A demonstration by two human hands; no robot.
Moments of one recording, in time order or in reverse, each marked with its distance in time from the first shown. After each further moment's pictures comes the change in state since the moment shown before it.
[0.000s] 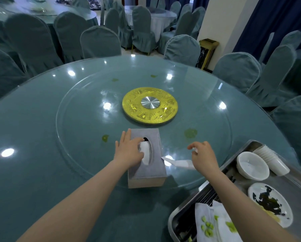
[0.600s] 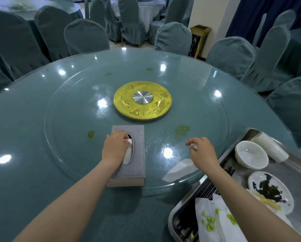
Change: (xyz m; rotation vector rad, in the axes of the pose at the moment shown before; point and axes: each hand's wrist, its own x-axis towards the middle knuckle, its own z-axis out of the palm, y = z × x) left_hand 0.019 -0.012 -0.001 -0.038 0.280 0.037; right_hand 0.003 0.016 0.006 0.080 0.010 0.039
